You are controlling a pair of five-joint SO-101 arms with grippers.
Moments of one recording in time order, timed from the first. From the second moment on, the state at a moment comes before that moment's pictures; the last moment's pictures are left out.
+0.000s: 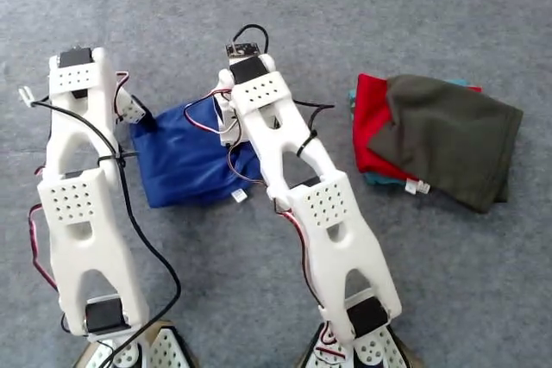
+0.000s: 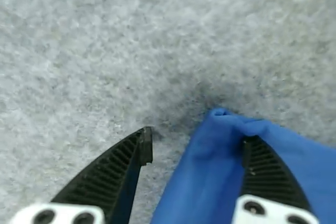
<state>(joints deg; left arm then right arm) -16.3 53.8 -43.7 91.9 27.6 -26.0 61.4 -56.0 97.0 -17.9</state>
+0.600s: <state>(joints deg) -11.4 62.5 -65.4 94.0 25.3 -24.1 62.7 -63.1 100.3 -15.0</state>
